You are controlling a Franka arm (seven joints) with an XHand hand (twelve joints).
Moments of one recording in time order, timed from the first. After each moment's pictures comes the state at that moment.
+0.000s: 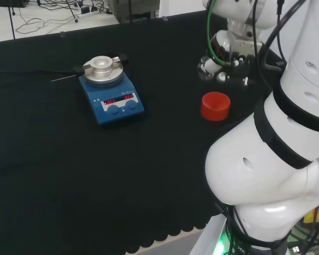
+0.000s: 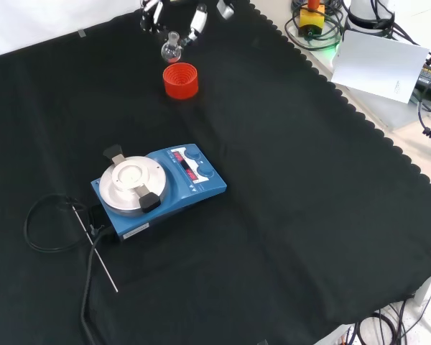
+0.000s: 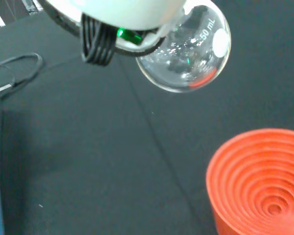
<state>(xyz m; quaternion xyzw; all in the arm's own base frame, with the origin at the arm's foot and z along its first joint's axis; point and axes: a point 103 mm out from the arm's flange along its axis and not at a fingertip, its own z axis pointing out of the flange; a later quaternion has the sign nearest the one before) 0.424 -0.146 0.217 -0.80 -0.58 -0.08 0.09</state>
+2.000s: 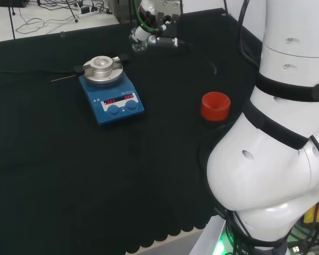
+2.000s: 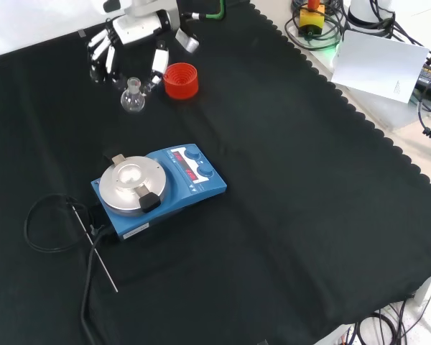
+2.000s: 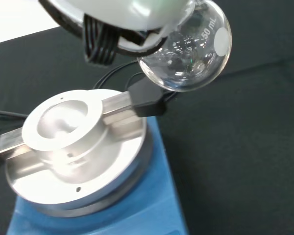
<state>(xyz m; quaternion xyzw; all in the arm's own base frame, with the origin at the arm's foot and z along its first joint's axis) 0.588 0.013 0.261 -0.74 -0.67 -0.05 0.11</state>
